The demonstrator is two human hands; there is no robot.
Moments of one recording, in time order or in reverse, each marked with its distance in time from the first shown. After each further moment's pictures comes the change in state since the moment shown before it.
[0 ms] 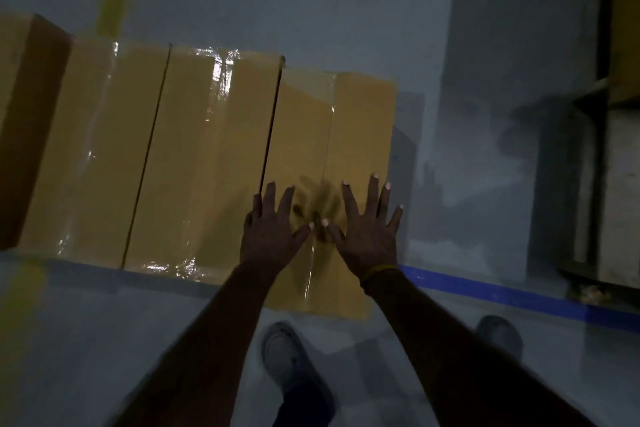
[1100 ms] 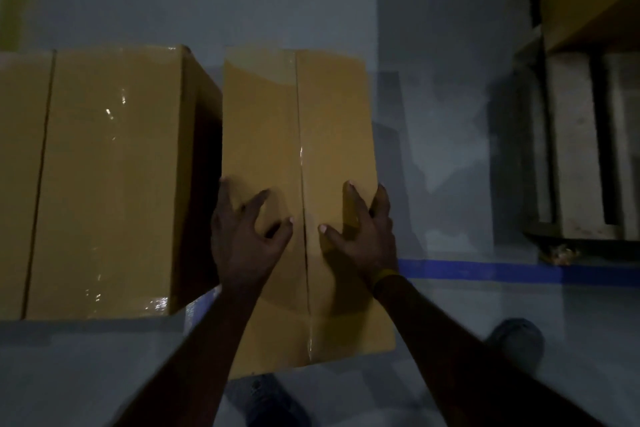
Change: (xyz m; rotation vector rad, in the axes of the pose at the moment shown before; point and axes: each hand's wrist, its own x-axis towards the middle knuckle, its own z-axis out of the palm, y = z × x) left_hand 0.001 0.086 0.071 -0.208 0.415 0.063; right_hand -0.007 0.140 0.040 0.583 0.094 0.193
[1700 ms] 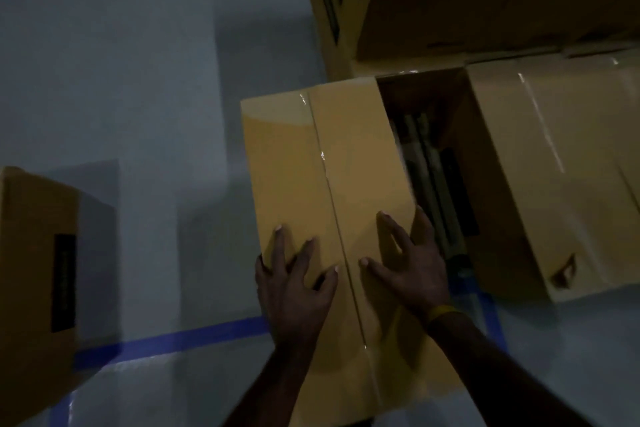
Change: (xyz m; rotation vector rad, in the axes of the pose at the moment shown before) left_hand -0.101 0.398 0.103 -0.116 -0.103 0.184; right_hand -0.054 0.204 -0.388 -0.164 0.272 0.058
